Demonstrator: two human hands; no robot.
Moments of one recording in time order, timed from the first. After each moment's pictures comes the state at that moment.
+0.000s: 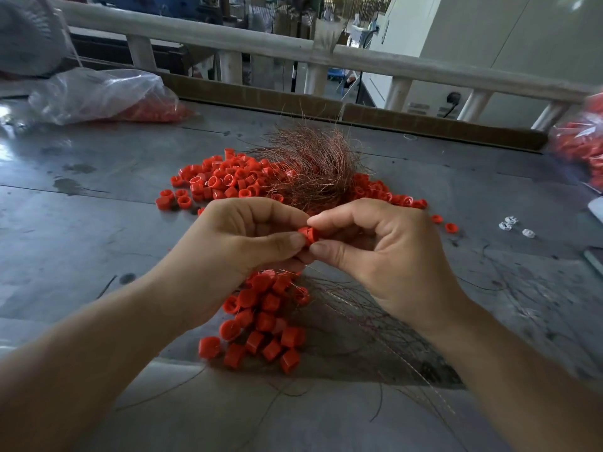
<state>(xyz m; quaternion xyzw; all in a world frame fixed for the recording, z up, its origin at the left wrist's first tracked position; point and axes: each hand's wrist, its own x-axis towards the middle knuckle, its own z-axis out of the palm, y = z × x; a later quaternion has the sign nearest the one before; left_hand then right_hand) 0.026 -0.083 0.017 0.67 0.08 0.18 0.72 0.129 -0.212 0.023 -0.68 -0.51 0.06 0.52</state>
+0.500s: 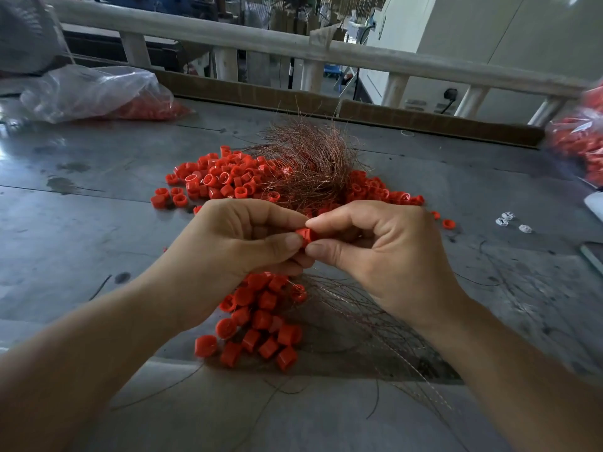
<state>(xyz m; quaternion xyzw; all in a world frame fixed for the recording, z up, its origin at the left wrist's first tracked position) 0.024 -0.084 0.015 0.67 0.07 0.17 0.72 0.129 -0.214 0.022 -0.68 -0.52 0.02 0.51</state>
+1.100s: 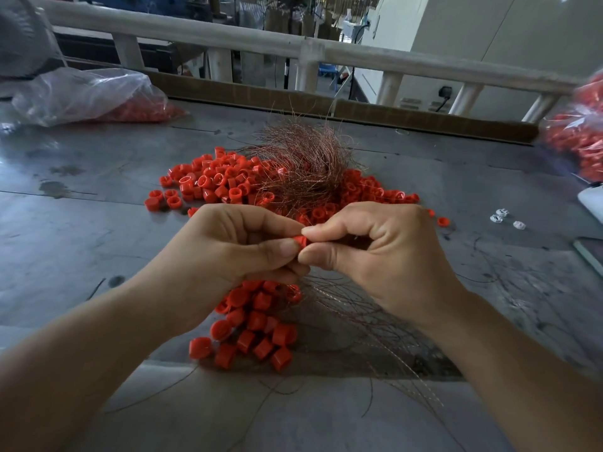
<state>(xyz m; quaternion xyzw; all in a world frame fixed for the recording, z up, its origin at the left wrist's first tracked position) 0.023 -0.084 0.015 0.66 0.06 0.14 0.73 0.132 -0.216 0.024 -0.67 -0.57 -0.02 0.48</state>
